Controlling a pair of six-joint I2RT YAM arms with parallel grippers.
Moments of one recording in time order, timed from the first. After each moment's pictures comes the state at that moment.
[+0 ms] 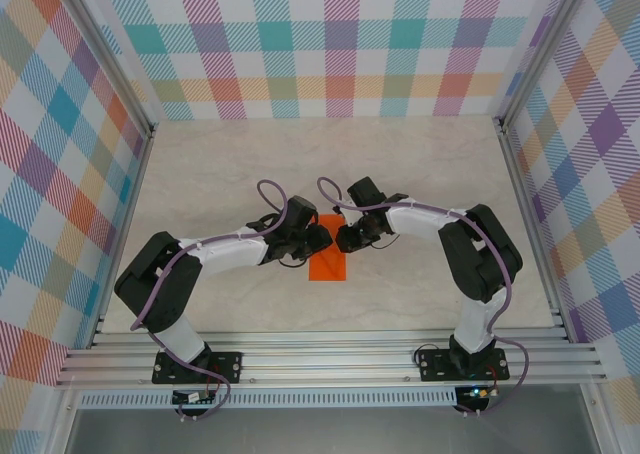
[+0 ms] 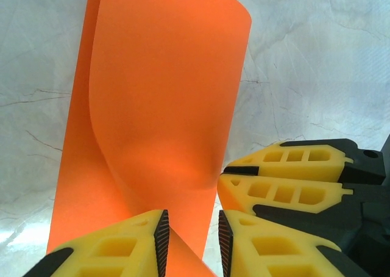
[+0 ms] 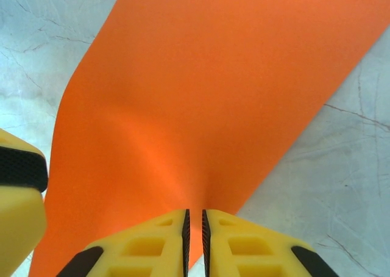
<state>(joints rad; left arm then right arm) -0.72 1.65 0.91 -0.14 0.13 -1.07 0.59 1.84 1.12 -0.47 -0.36 0.13</state>
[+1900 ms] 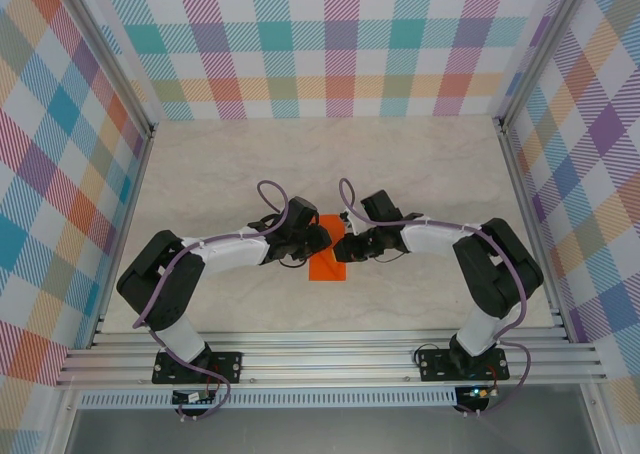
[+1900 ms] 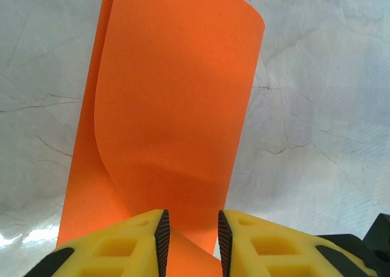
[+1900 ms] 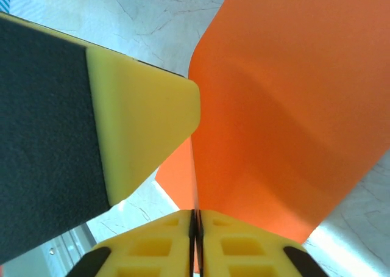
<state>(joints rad) -0.72 1.67 0.91 -0.13 0.11 -1.08 0.59 1.71 0.88 -0.21 -0.66 0.35</state>
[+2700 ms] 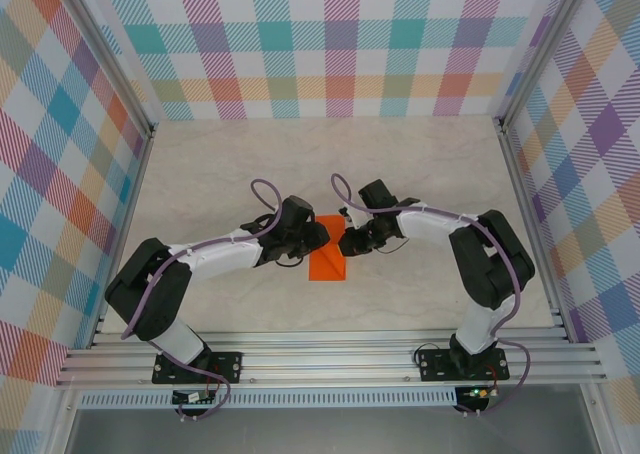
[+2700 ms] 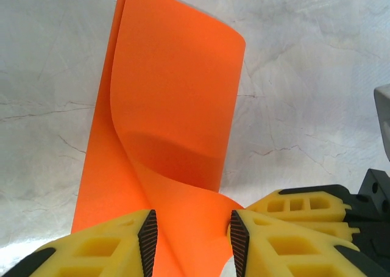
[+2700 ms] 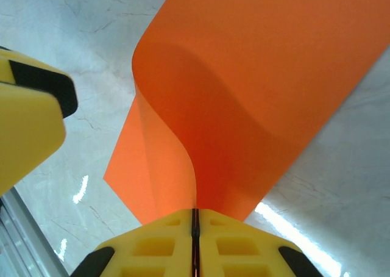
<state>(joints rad) -0.72 1.59 0.89 -0.16 0.07 -1.07 0.56 1.78 1.03 -0.44 -0.56 0.18</state>
